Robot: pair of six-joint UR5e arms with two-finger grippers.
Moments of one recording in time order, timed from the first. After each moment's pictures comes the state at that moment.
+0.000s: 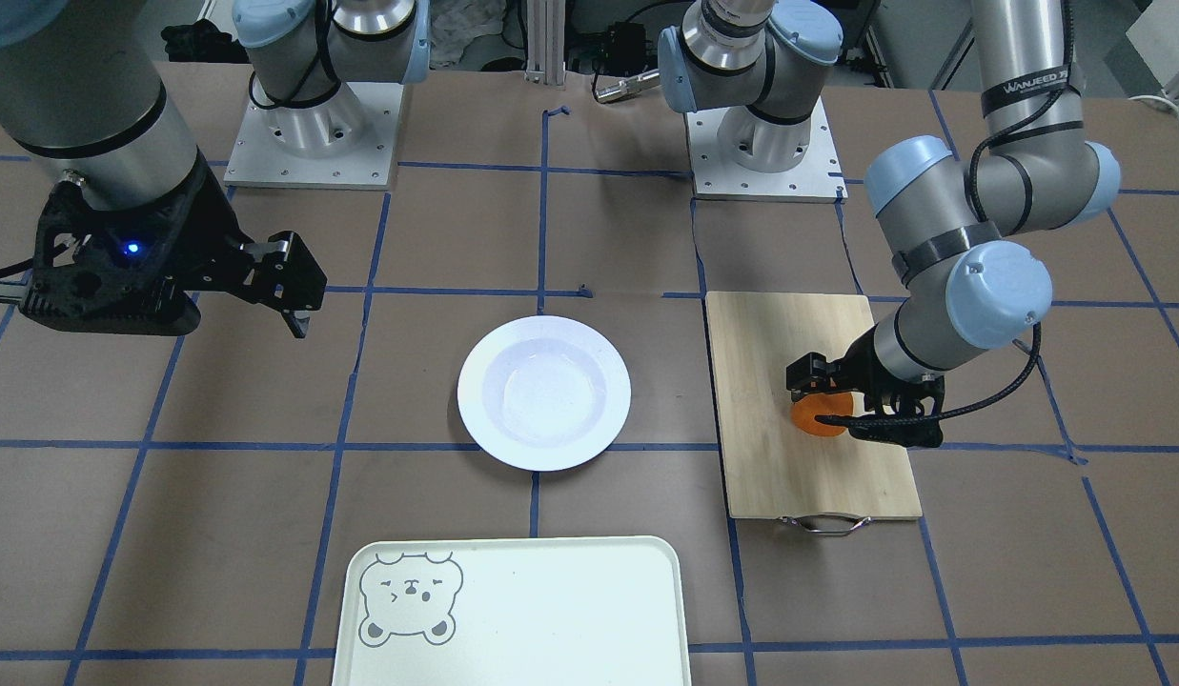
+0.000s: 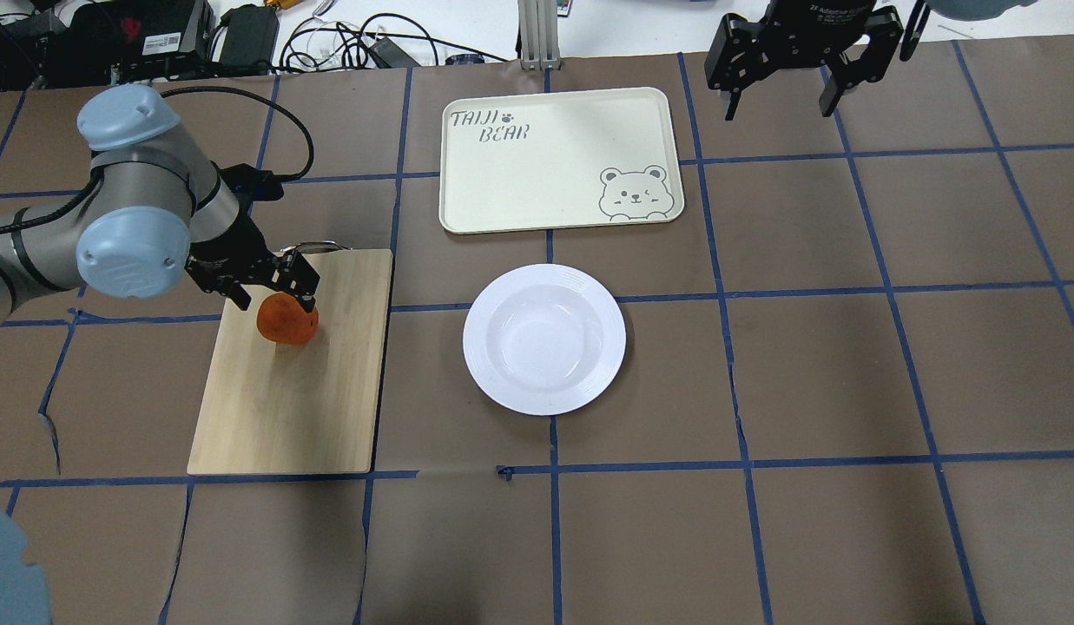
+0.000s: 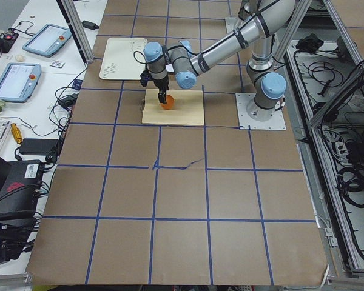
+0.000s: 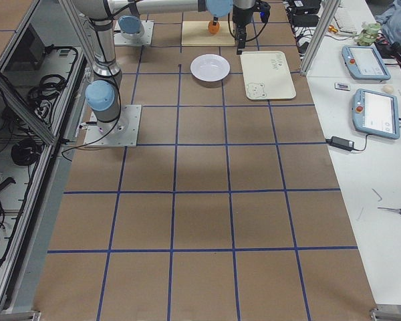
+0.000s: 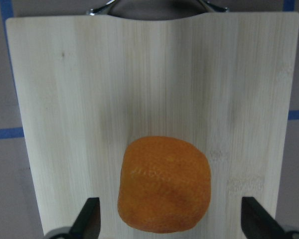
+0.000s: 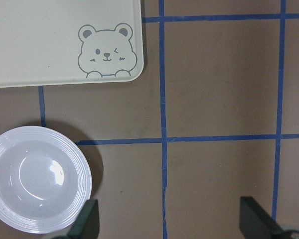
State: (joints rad) left arm -1.34 -1.87 -1.87 -1.15 1.56 0.38; right arm 1.59 -1.36 1.31 -1.55 -1.58 0.04
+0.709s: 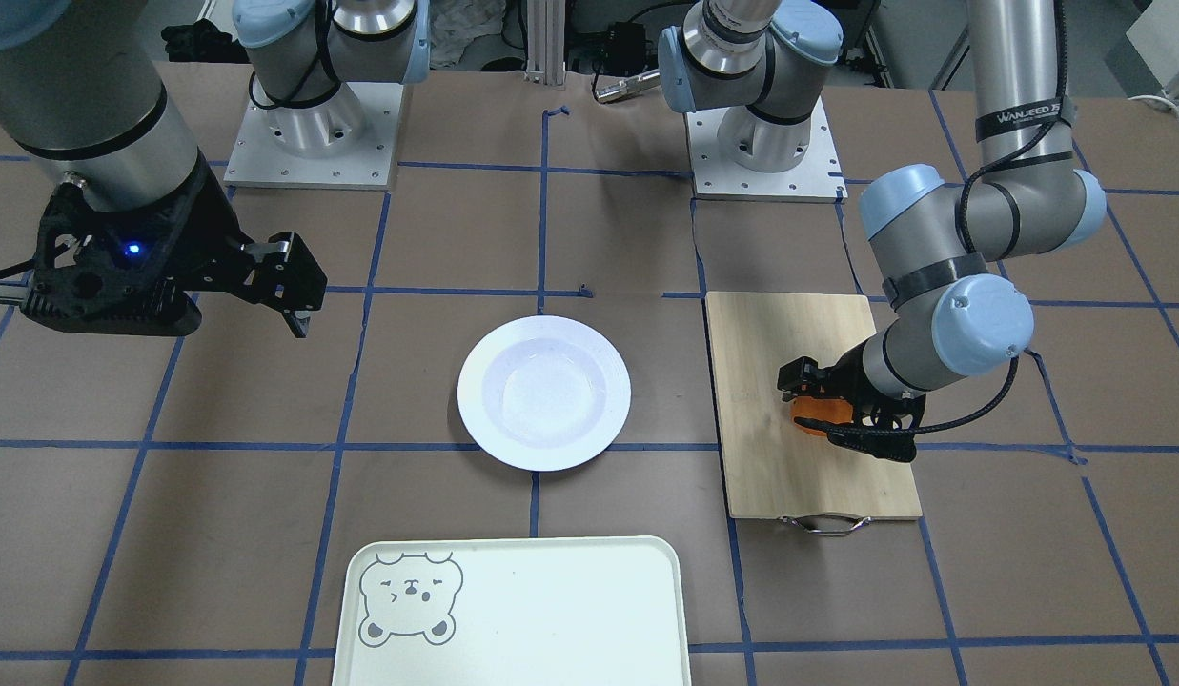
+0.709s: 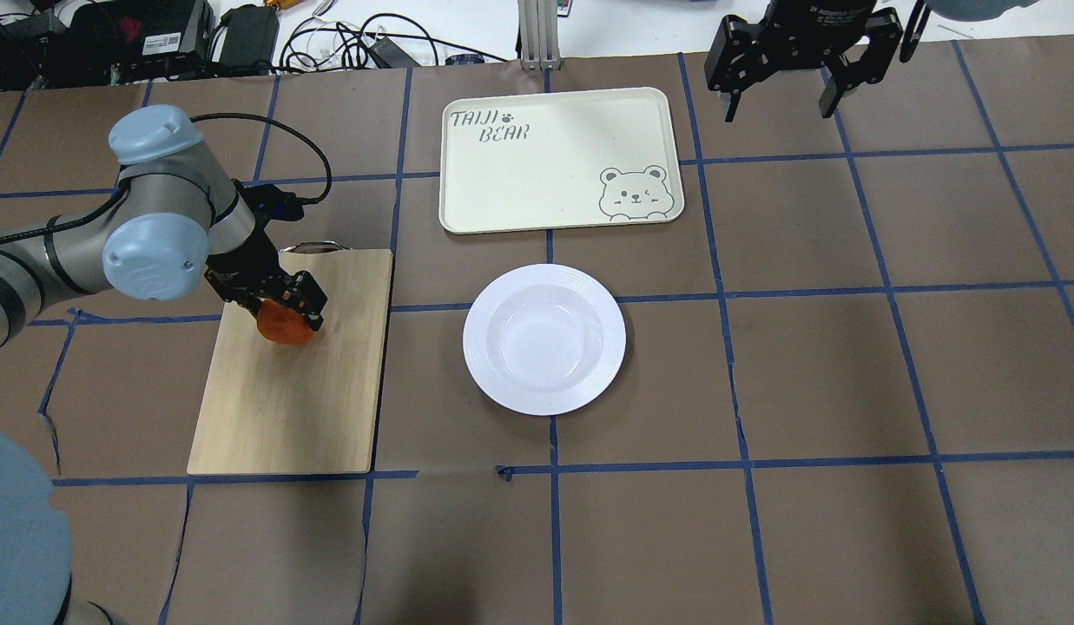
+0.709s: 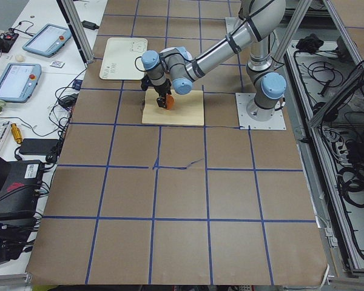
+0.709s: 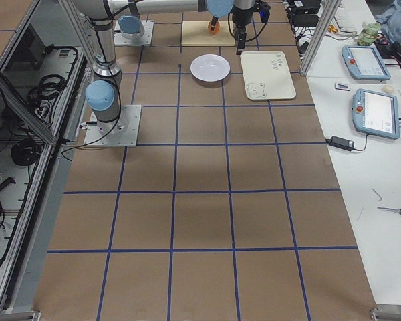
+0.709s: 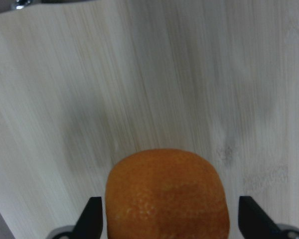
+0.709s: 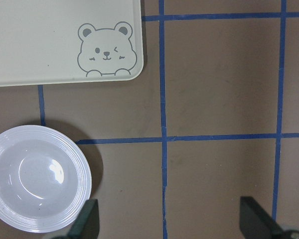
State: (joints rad) left arm -1.34 -1.93 -1.86 -1.15 1.56 0.48; right arm 1.59 -1.36 1.31 -1.54 -1.58 0.04
